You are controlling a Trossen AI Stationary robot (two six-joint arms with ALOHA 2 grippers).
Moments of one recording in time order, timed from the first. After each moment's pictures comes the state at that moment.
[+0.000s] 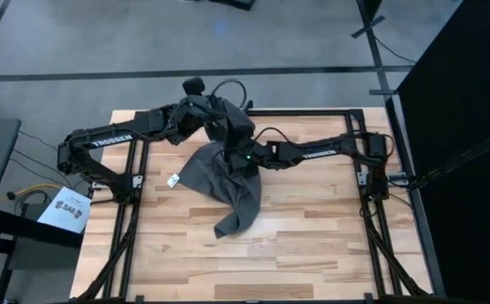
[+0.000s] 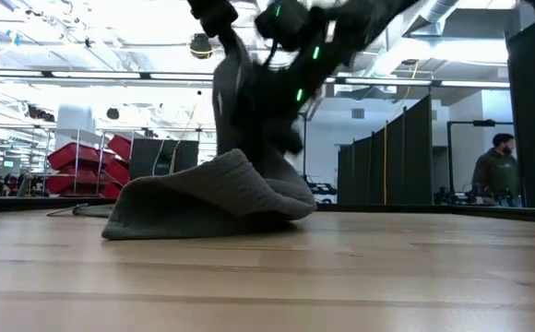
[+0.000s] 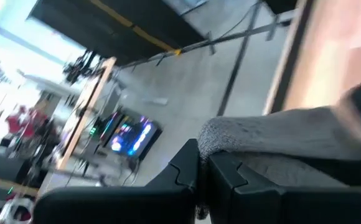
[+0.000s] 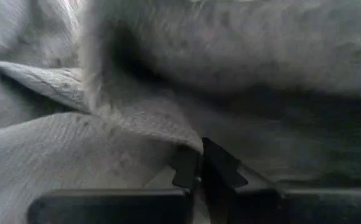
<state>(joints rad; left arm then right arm) 0.25 1.42 1.49 -0.55 -0.76 0.53 -0.12 1.93 1.37 -0.13 0.48 -0.78</state>
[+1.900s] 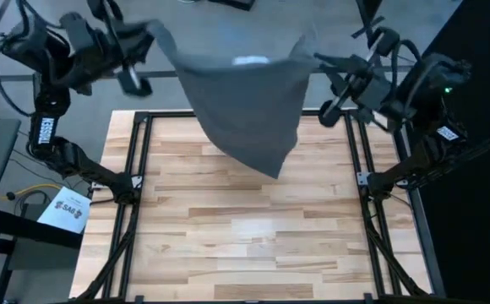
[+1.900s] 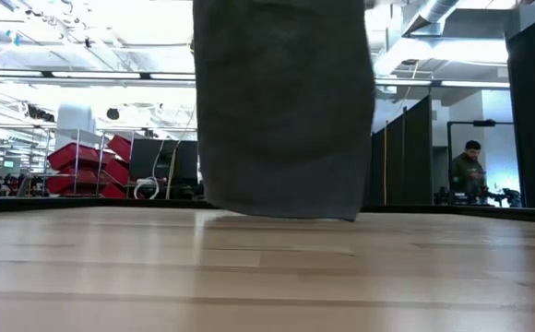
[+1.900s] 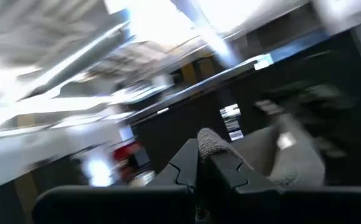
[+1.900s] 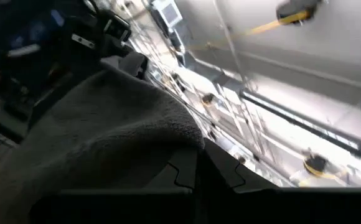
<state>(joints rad) 0.33 1.40 2.34 -0.51 0.11 0.39 0.11 1.39 2.09 -0.30 0.43 -1.11</state>
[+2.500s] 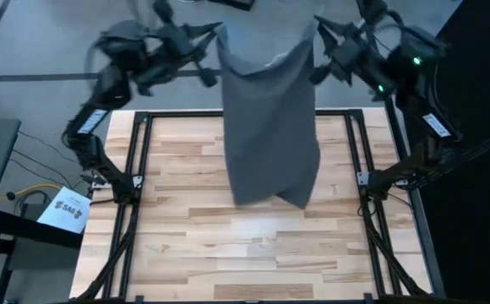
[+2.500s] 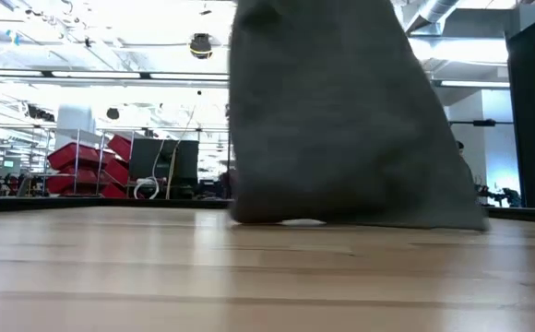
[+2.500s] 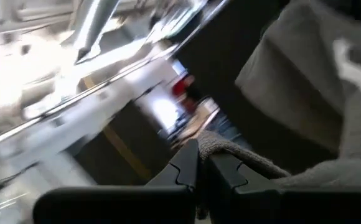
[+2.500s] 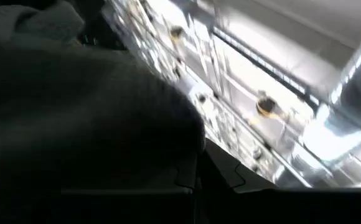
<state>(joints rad) 0.35 1.64 2.34 -0.46 -0.30 0.76 -0.33 1.43 2.09 -0.35 0.39 -1.08</state>
